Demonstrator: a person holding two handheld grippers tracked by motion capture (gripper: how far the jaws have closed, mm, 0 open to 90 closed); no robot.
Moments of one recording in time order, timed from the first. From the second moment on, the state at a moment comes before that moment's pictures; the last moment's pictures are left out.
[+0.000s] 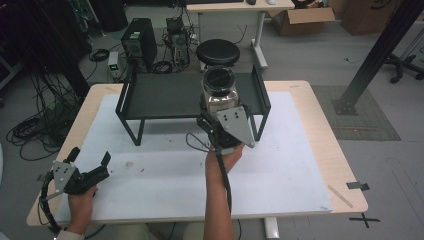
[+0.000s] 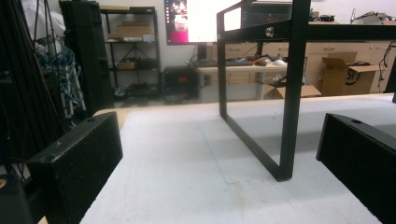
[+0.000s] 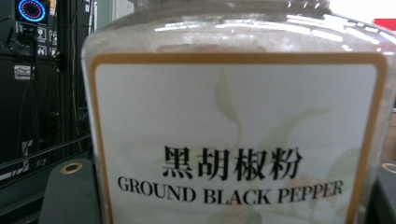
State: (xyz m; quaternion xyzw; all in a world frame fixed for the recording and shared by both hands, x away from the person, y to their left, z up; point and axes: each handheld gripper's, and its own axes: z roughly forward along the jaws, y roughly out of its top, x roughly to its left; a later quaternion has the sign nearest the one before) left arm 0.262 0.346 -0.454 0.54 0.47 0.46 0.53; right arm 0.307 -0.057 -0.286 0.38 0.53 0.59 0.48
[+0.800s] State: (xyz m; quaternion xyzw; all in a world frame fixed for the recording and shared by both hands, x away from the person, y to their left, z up) left arm 0.262 0.346 -0.454 0.54 0.47 0.46 0.53; right arm 0.352 -0.024 -0.275 0.37 0.54 0.59 0.46
